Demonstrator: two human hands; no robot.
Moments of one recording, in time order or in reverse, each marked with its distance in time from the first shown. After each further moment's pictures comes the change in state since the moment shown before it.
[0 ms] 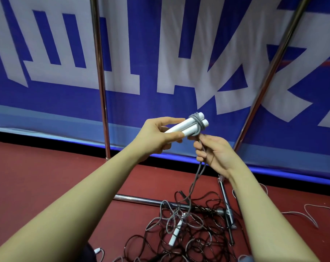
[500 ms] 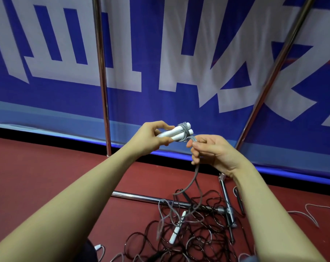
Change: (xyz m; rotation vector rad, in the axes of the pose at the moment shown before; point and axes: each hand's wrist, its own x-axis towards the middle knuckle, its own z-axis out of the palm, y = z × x) left_hand 0.013 -0.036 -0.022 0.293 0.044 -0.023; right_hand -0.010 -0.009 0.006 -0.309 -0.191 -0.002
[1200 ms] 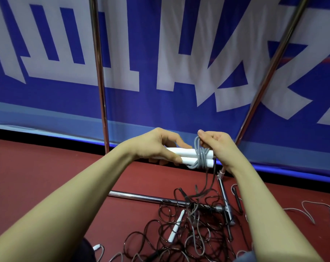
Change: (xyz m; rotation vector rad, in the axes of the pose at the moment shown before) left_hand -0.015 0.029 0.001 -0.023 -0.540 0.035; right_hand 0.001 0.001 -0.006 -0.282 0.400 -0.029
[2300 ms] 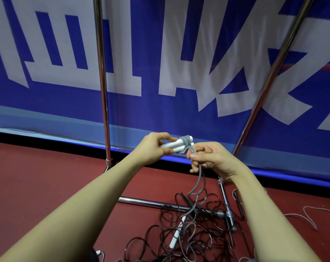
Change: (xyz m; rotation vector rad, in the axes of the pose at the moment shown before) left_hand 0.018 -0.045 -0.005 0.177 0.488 -0.082; right_hand -0.003 0.001 0.006 0.163 -0.424 0.026
